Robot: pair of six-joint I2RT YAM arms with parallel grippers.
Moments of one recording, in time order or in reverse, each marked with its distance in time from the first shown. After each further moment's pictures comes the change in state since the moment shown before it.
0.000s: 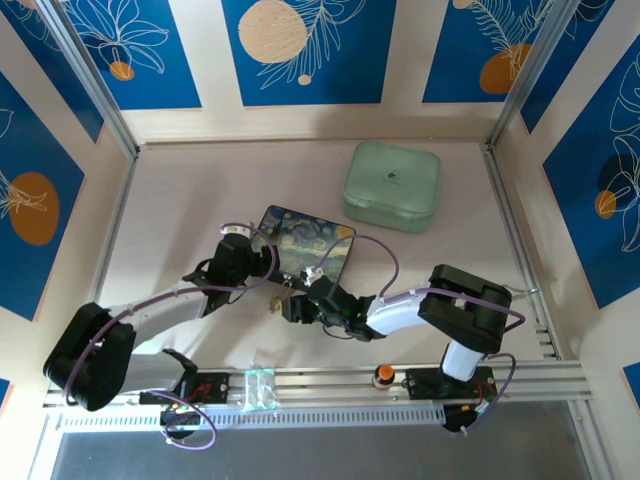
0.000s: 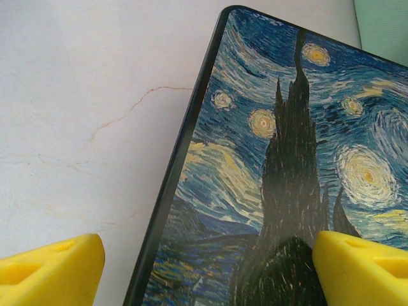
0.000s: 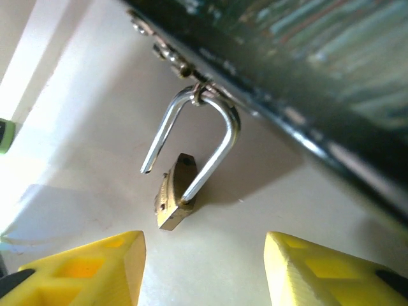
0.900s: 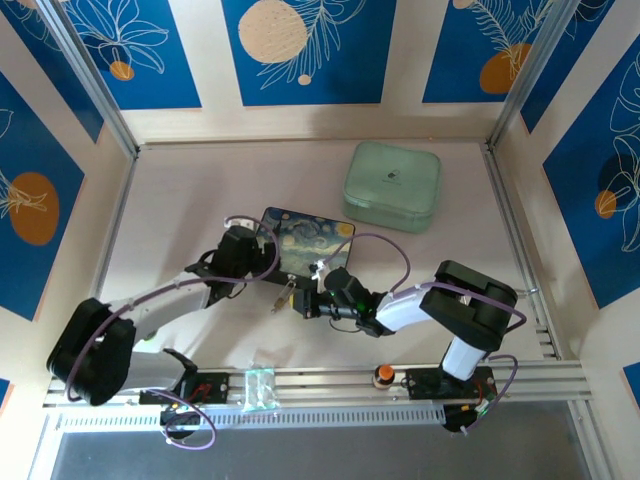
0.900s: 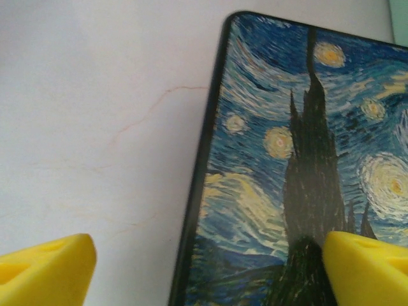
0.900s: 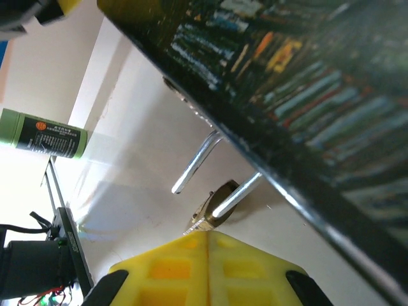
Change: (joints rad) left arm -0.005 0.037 0.097 -0.130 -0.039 0.046; right arm -0.117 -0.014 -0.085 0.184 -0.208 0.068
